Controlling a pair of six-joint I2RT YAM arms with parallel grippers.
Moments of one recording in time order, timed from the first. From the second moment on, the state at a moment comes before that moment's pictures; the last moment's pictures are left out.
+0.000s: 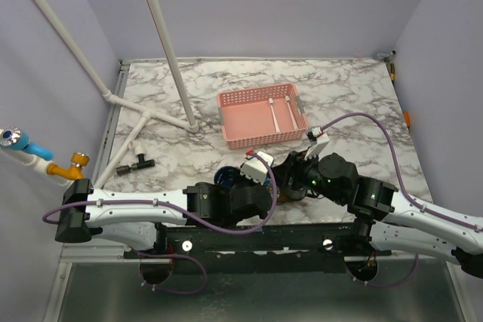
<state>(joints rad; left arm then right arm) -1.49 1.20 0.96 -0.52 -0.82 -0.60 1.12 0.79 0.71 -0.25 0.32 0.70</state>
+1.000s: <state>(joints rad) -1.49 1.16 1.12 -0.63 -0.80 -0.53 1.12 0.95 0.94 -0.37 0.51 0.68</state>
